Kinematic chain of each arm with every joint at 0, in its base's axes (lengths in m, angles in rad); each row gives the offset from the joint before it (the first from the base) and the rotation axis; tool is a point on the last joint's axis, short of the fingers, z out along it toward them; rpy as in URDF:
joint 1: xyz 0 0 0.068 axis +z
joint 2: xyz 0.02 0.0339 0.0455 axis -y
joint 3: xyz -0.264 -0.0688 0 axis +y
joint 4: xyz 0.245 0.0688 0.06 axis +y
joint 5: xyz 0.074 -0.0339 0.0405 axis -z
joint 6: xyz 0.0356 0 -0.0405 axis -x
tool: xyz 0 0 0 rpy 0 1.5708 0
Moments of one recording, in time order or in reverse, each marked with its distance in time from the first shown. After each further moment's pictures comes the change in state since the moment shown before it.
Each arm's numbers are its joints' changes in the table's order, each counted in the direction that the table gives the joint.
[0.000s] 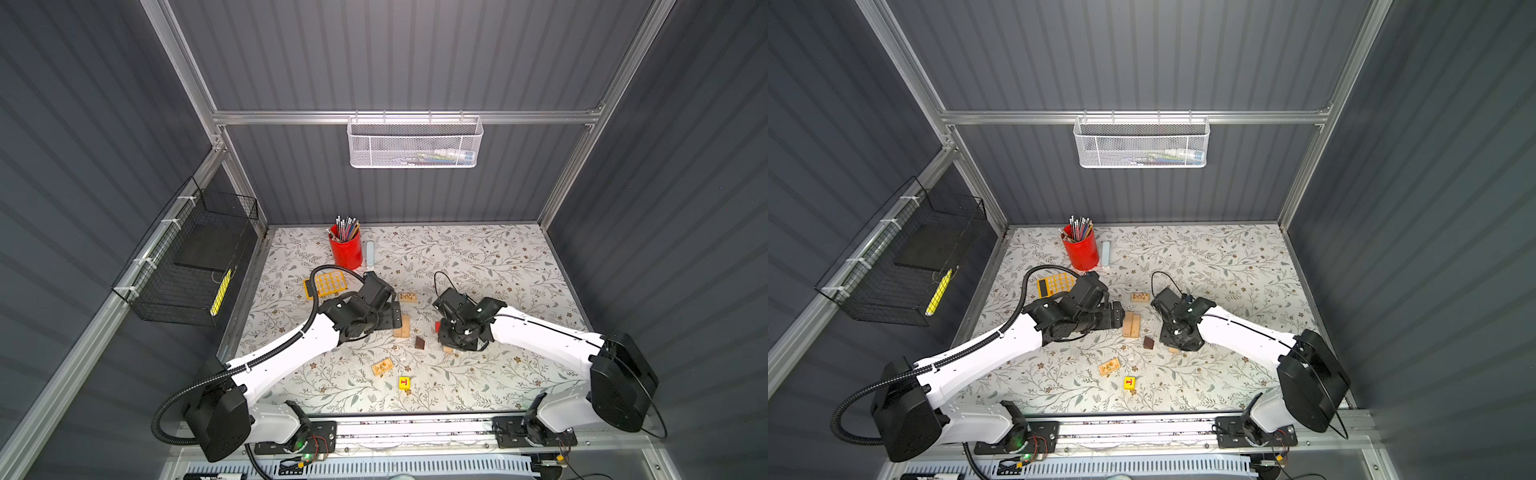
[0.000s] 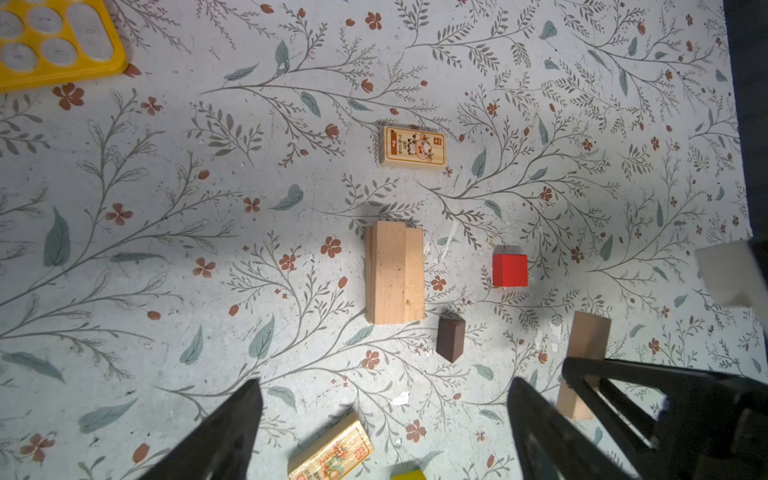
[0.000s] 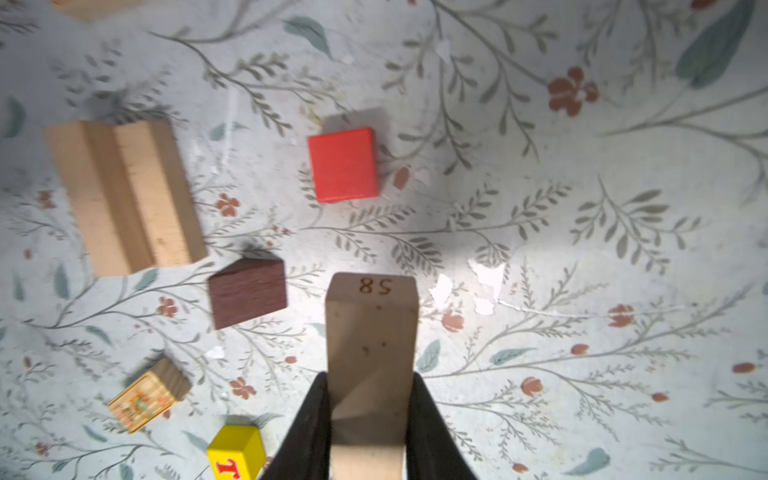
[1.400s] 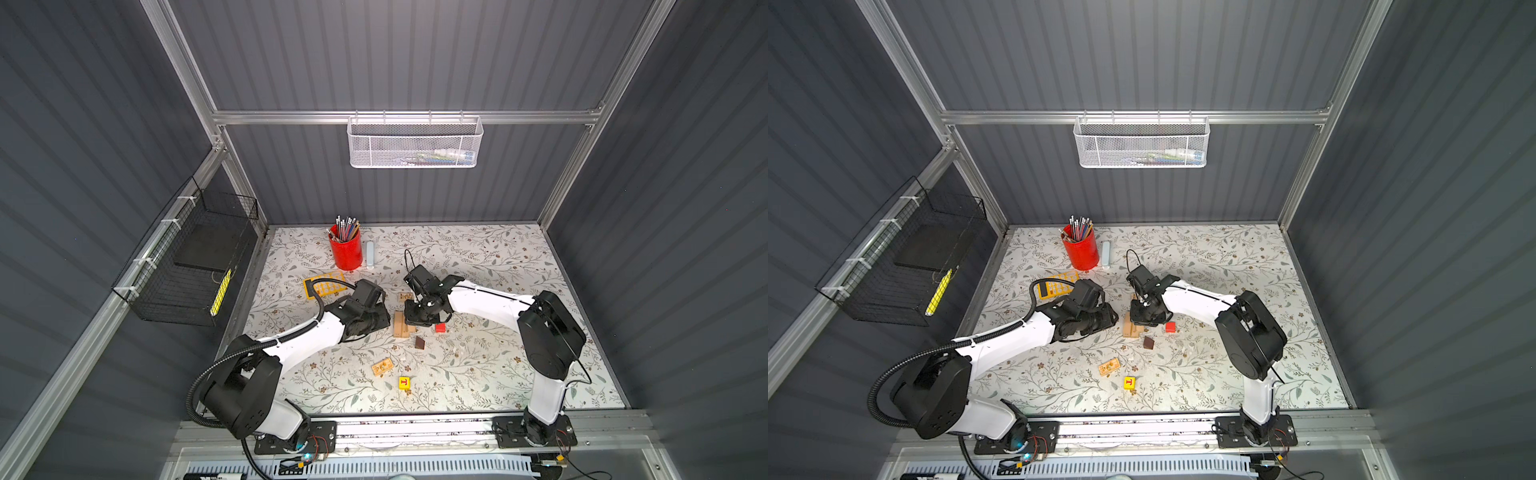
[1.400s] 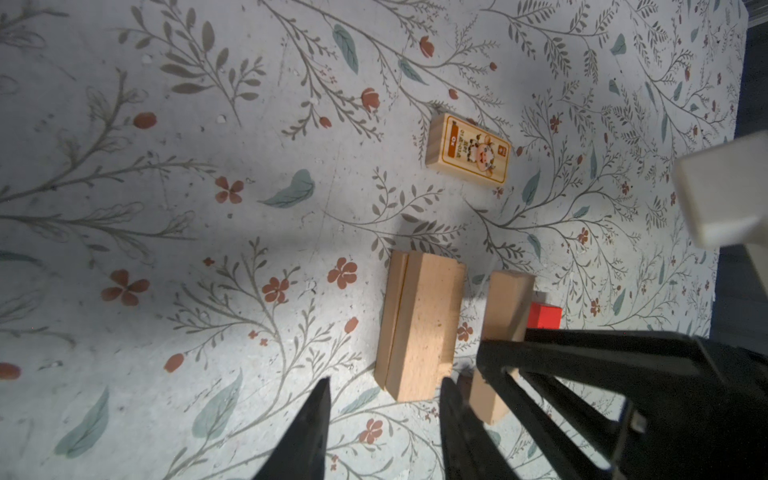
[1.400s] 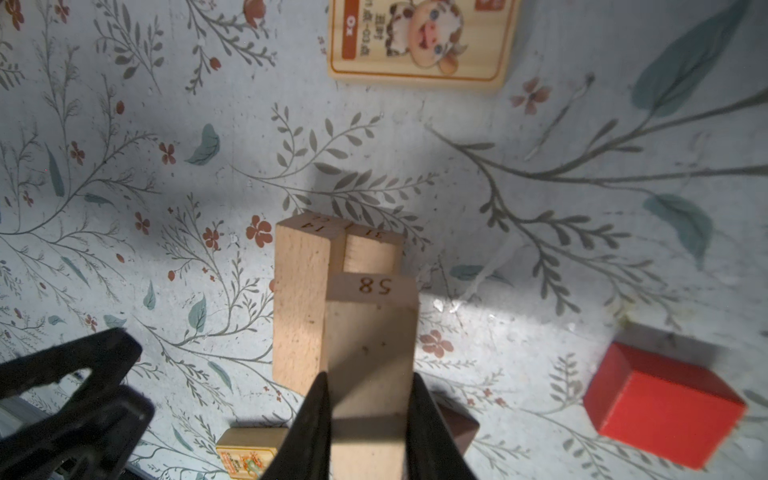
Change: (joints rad) left arm 0.123 -0.134 0.185 -0.318 0.176 0.106; right arm -0.021 -0.422 -0.308 -0.174 -0.216 0.217
